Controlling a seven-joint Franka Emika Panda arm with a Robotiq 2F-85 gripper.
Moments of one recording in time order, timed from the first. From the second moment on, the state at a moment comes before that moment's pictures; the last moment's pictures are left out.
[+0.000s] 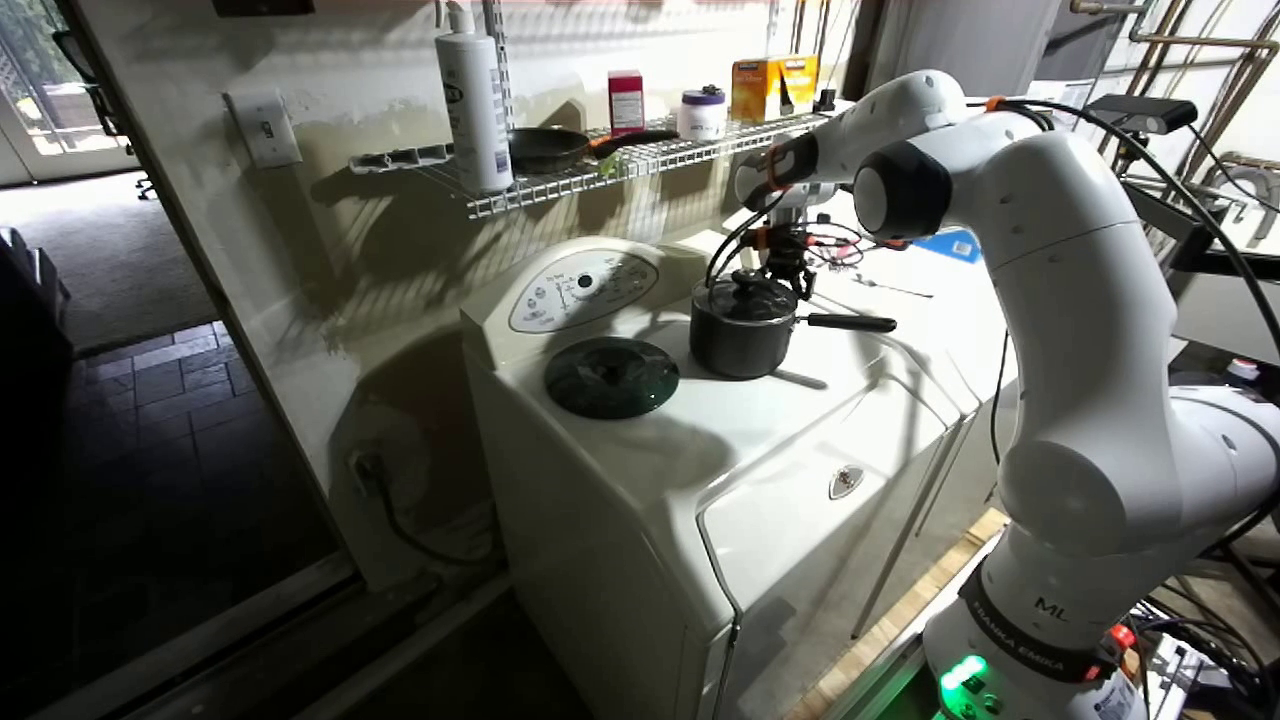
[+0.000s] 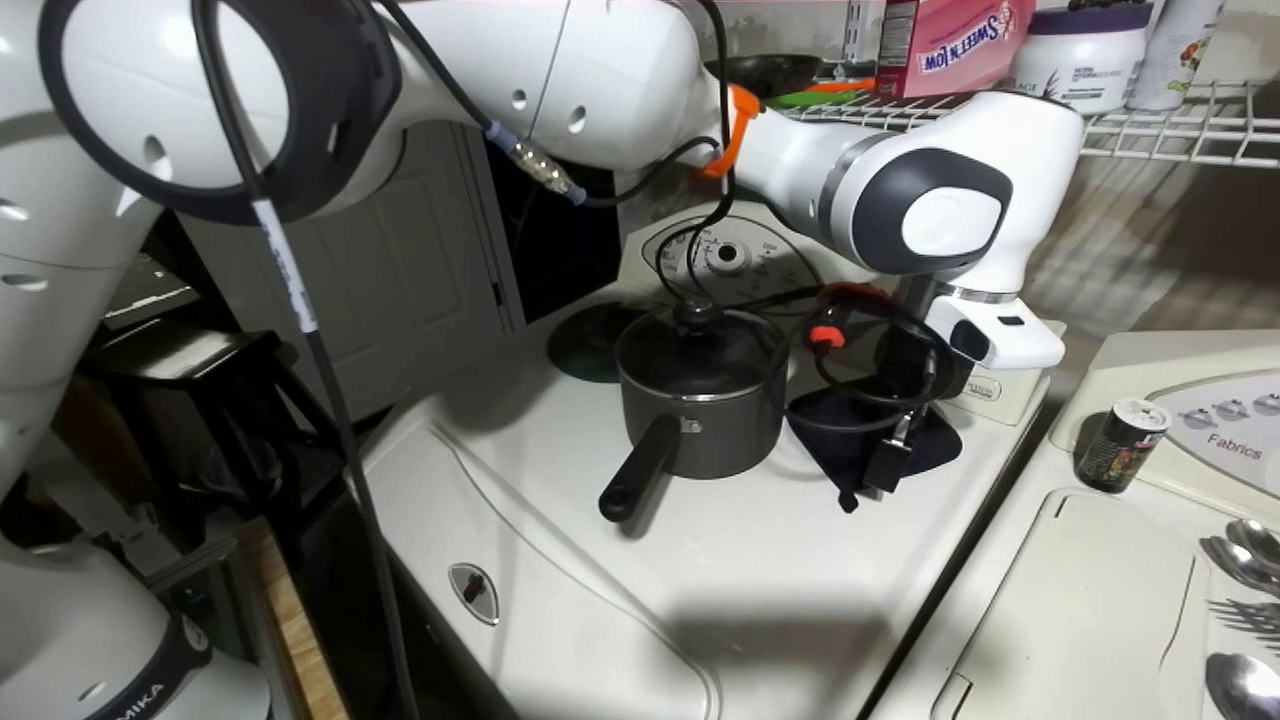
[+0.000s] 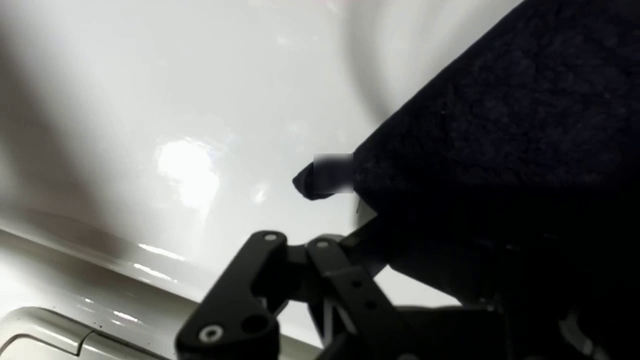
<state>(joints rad) -0.29 0.80 -0.28 -1.25 0.13 1.86 0.72</state>
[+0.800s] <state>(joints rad) -0.28 0.77 -0.30 -1.30 0.07 1.82 0.53</state>
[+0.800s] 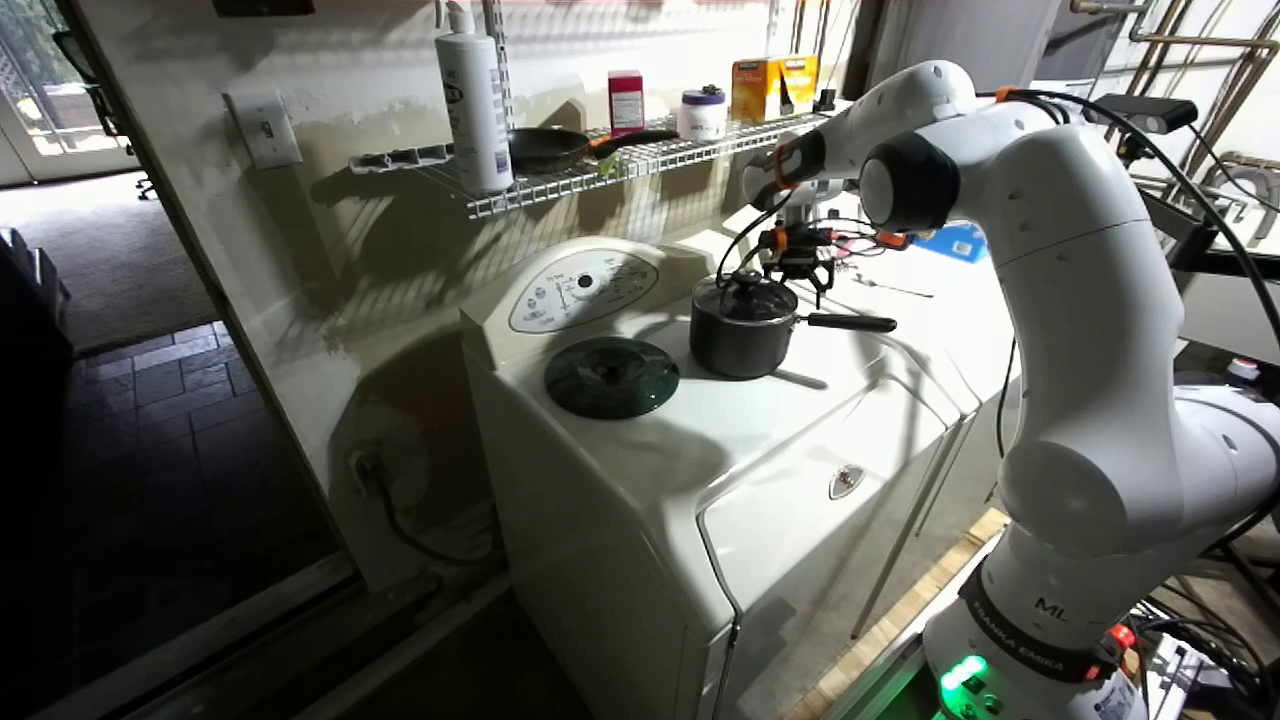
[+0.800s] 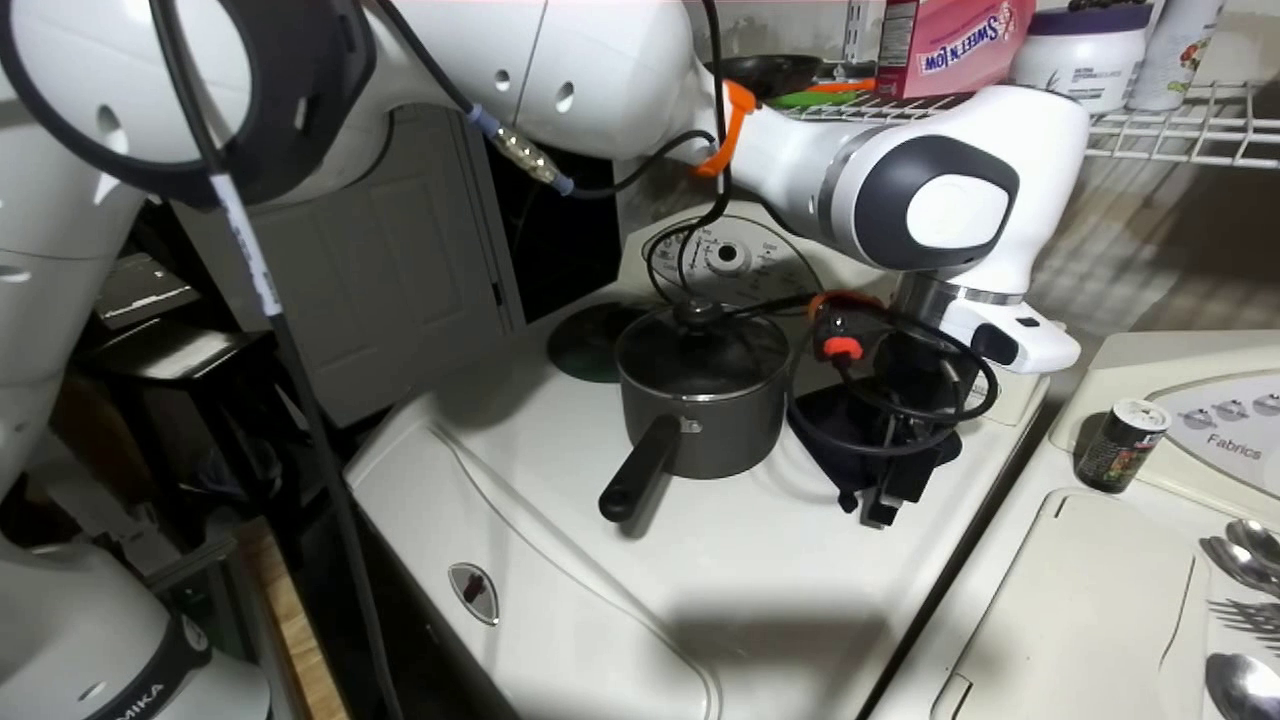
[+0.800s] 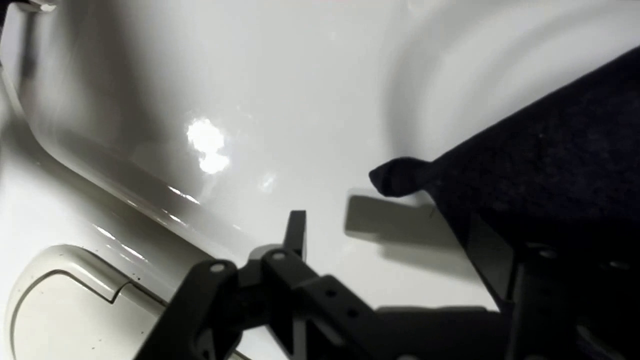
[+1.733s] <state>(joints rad) -0.30 0.74 -0.27 -1.34 0.08 1.82 0.32</state>
